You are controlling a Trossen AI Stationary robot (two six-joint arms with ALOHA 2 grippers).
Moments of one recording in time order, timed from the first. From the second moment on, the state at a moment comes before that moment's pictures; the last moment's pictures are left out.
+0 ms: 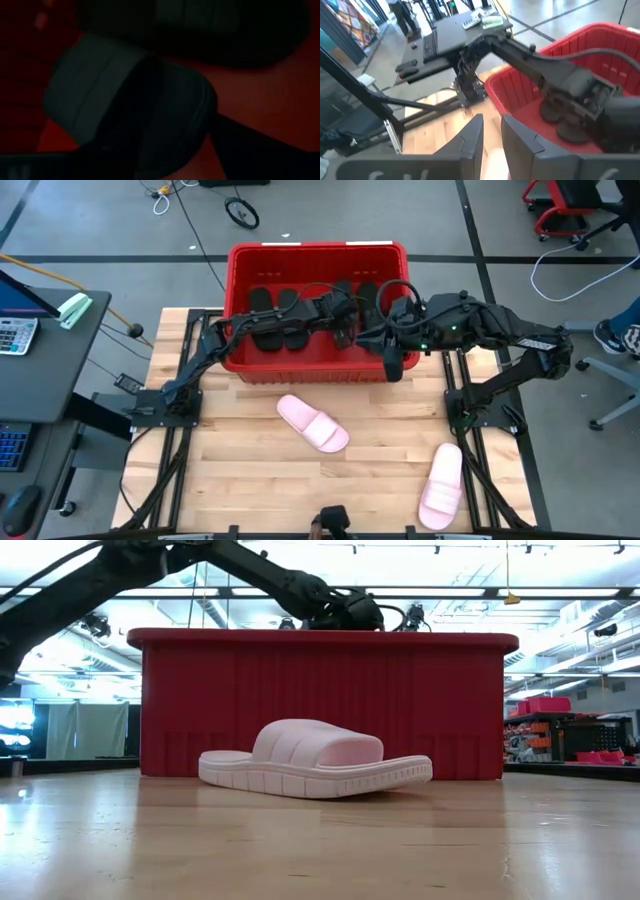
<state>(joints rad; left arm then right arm) 0.40 2.31 2.02 -0.61 -0.31 0.23 0.04 1.34 1.76 -0.77 0.18 0.43</state>
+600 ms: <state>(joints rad) 0.30 2.27 2.35 -0.94 -0.13 0.05 0.21 1.34 1.76 -0.87 0.15 0.57</state>
